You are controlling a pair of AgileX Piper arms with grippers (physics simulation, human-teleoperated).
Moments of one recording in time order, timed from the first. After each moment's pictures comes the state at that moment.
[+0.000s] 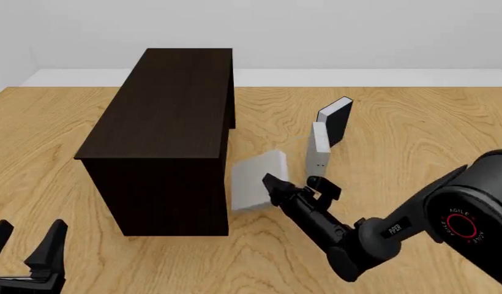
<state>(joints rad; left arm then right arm) 0.01 0.09 0.00 -0.05 0.00 0.59 2.03 -0.62 -1.21 0.84</state>
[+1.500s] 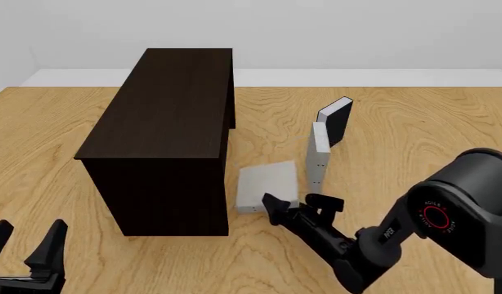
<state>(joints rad) 0.01 0.09 0.00 -0.05 0.00 0.57 2.10 -0.56 -1.22 0.66</state>
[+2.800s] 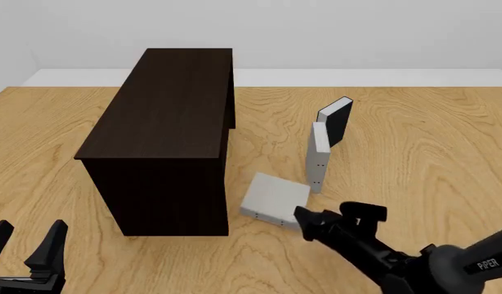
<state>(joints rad) 0.01 0.09 0.00 -0.05 0.00 0.50 1.73 -0.29 -0.96 0.55</state>
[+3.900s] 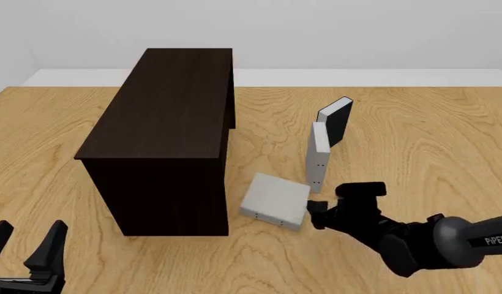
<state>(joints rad) 0.00 0.07 0.00 -0.04 0.00 0.37 1.70 -0.46 -0.55 0.25</state>
